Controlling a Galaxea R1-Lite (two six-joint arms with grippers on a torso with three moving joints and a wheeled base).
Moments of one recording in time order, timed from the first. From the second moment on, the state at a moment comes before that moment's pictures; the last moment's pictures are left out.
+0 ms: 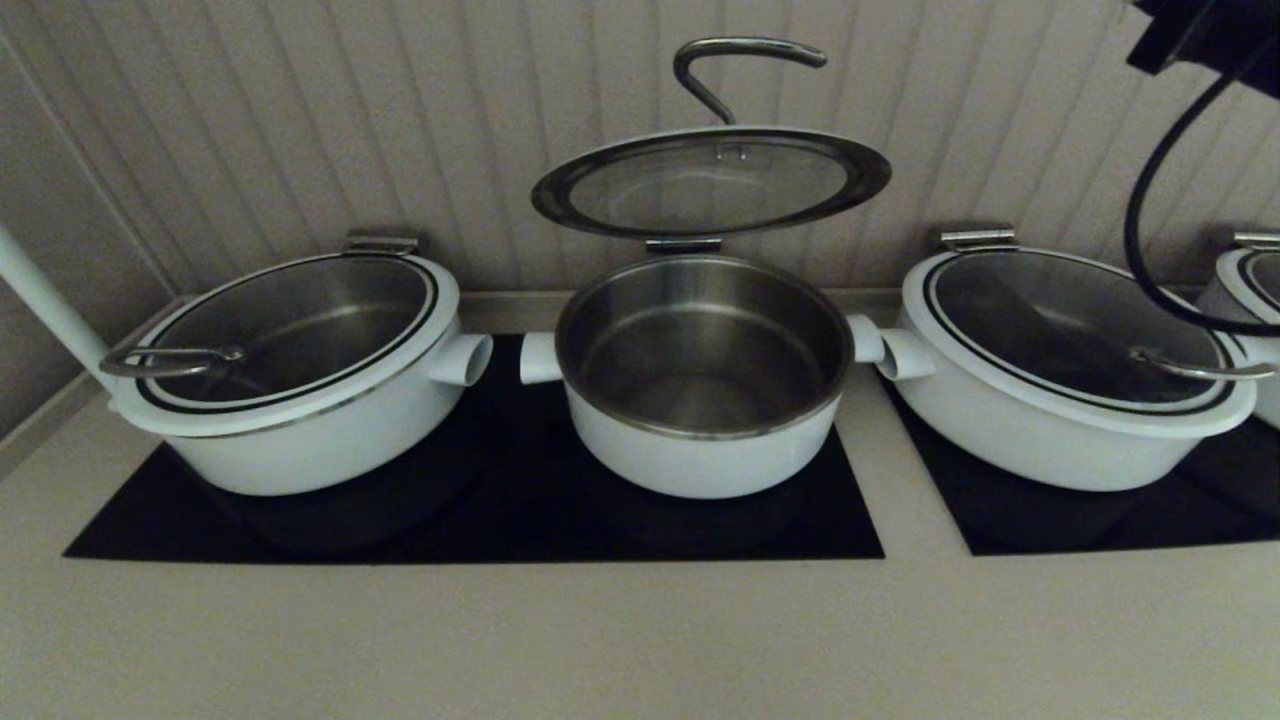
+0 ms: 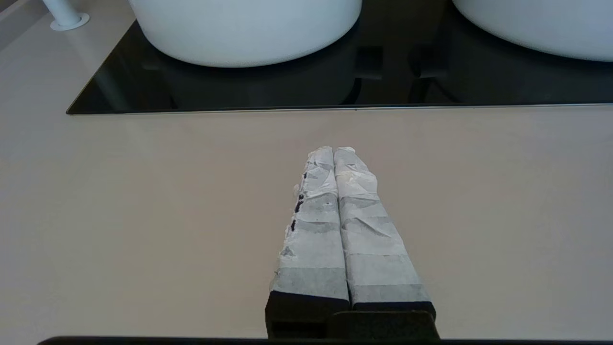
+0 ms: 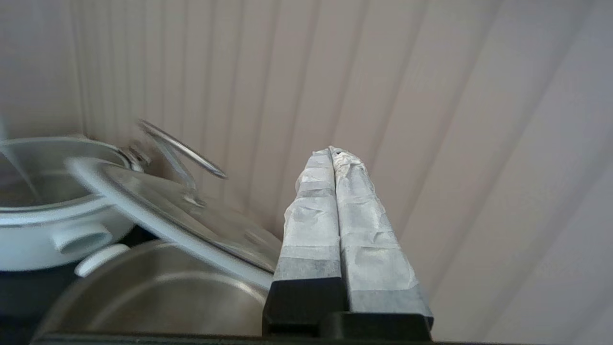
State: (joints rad) left arm 0.00 0.00 0.00 0.02 0.01 0.01; right arm 0.09 1.60 -1.43 -0.63 0.53 -0.08
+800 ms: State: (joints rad) left arm 0.00 0.00 0.00 0.02 0.01 0.01; right arm 0.16 1.92 -1.72 -0.58 0.67 -0.15
